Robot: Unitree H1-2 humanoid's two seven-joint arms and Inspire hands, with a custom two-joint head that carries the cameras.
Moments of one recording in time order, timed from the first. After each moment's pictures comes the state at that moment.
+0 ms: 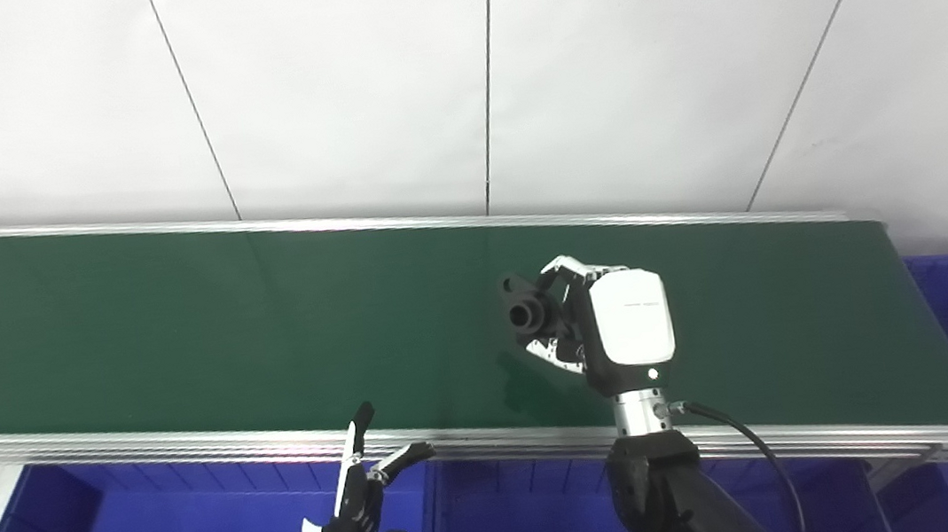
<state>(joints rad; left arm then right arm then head) 0.53 -0.10 -0.26 -0.22 0.20 -0.34 0.12 -0.41 -0.05 0.50 0.62 -0.91 -0.02 -0.84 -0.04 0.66</state>
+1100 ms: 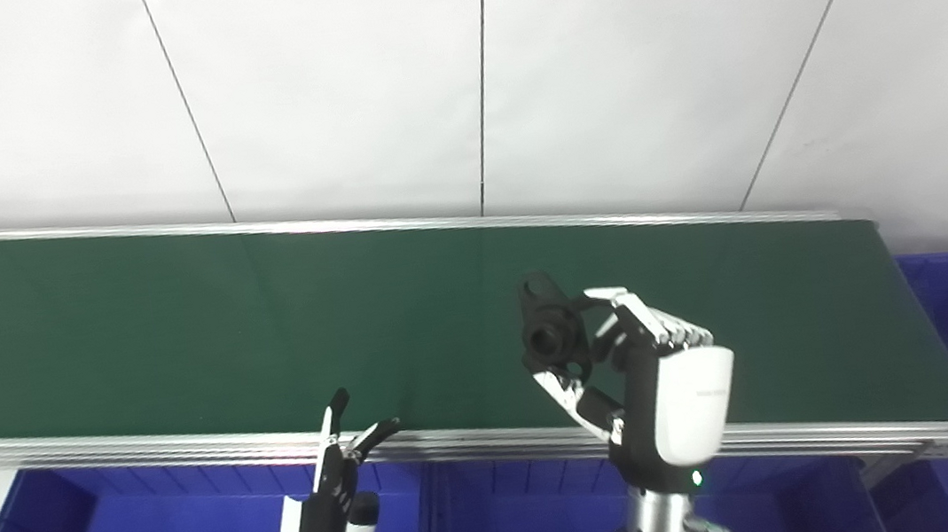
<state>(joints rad) 0.39 -0.09 -0.15 -0.08 0.16 -0.34 0.12 -0.01 0.01 0.47 0.03 -1.02 -0.05 -0.98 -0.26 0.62</state>
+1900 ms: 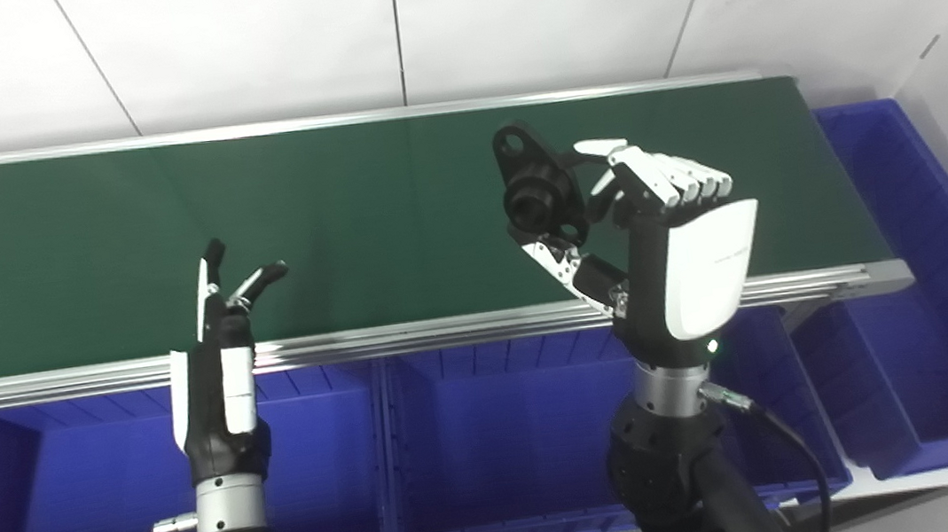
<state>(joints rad) 0.27 -0.07 -0.07 -0.23 0.02 -0.12 0.07 0.01 -0.03 0.39 -0.21 -1.12 -0.05 -0.82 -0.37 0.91</state>
